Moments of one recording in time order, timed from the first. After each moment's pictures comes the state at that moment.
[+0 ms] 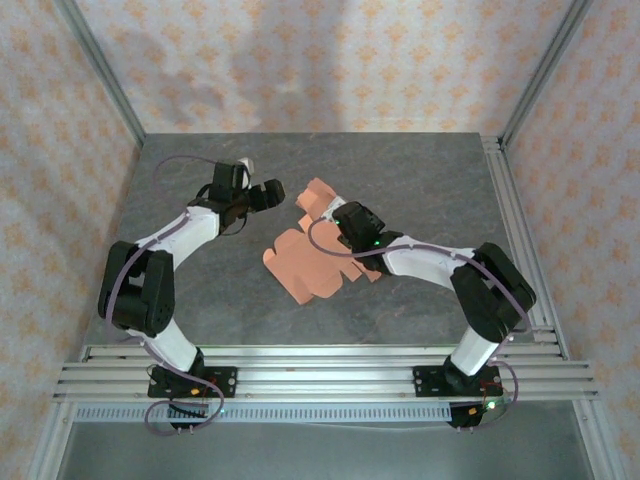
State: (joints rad) left arm -0.18 1.66 1.10 -0.15 0.16 -0.51; right arm 0.73 1.67 0.97 -0.04 0.58 -0.43
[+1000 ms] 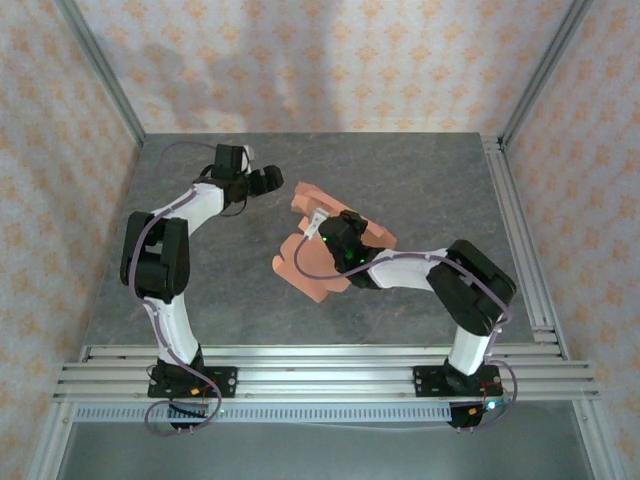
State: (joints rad) left arm -0.11 1.92 1.35 -0.20 0.24 -0.49; right arm 0.84 1.77 0.90 0.35 0.81 -0.91
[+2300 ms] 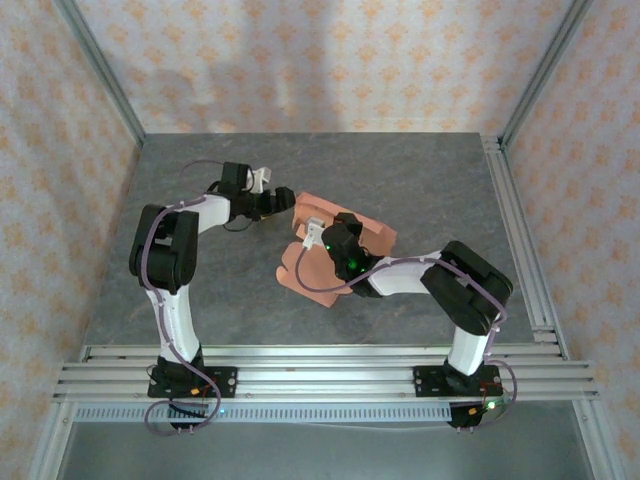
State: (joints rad) left arm -0.12 1.99 1.22 -0.06 0.60 -0.45; right arm 0.85 1.79 0.84 0.55 0.80 -1.16
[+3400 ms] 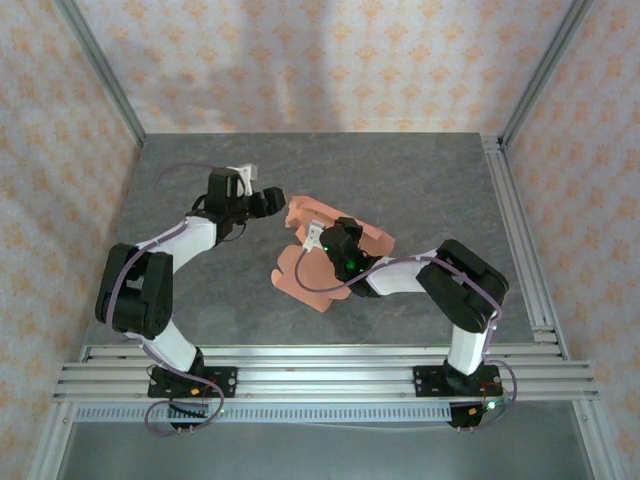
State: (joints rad) left arm -0.21 1.63 1.04 -0.04 0.33 -0.45; right arm 0.85 1.81 0.84 0.50 0.78 -1.06
